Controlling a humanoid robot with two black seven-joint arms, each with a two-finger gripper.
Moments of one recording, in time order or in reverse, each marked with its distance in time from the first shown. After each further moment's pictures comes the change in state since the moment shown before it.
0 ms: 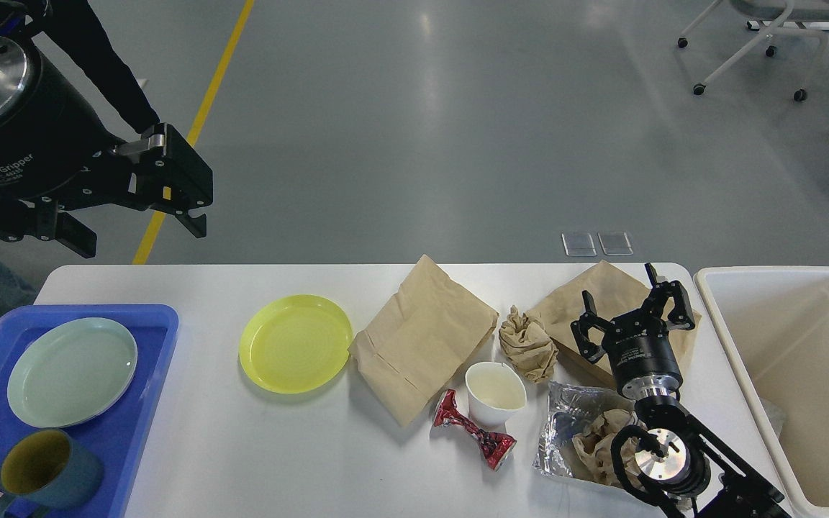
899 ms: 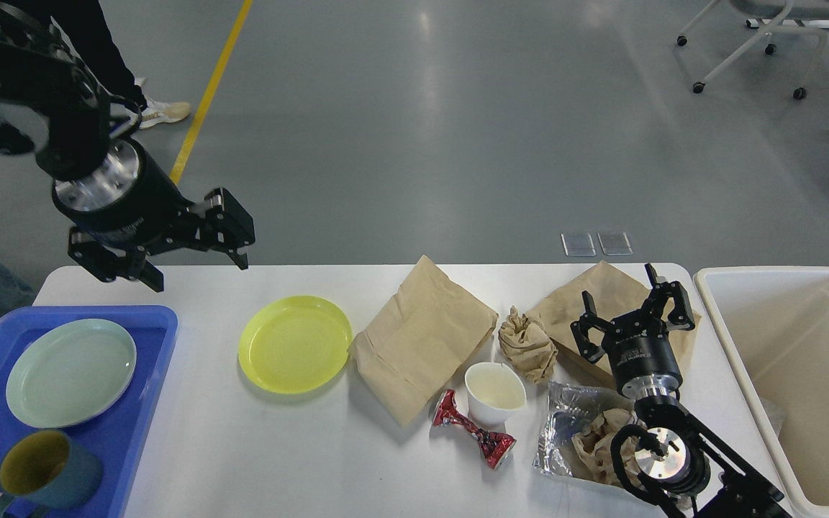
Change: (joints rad) left arm 0.557 0.025 -0.125 0.234 -0.062 0.237 0.008; right arm 0.000 0.000 0.000 0.002 0.000 0.000 0.000
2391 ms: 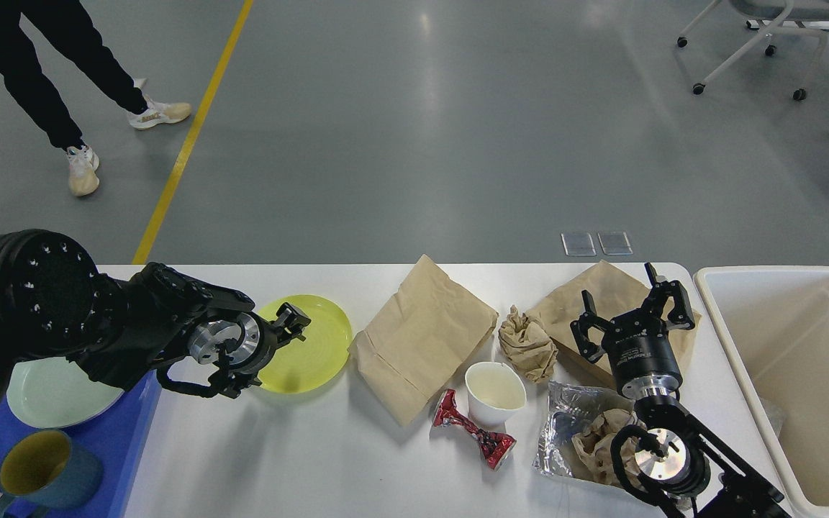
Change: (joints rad) left arm 0.891 -0.112 -0.360 0.553 -0.379 0.577 0.177; right arm 0.000 0.000 0.000 0.000 0.000 0.001 0.000
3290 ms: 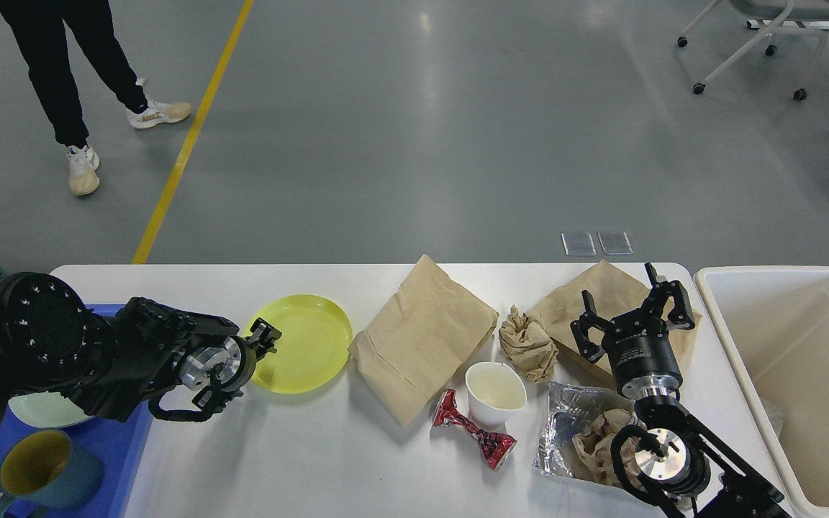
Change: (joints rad) left arm 0.144 0.039 -0.079 0.086 0.003 0.116 -0.013; right arm 0.000 0.000 0.000 0.000 0.000 0.000 0.000
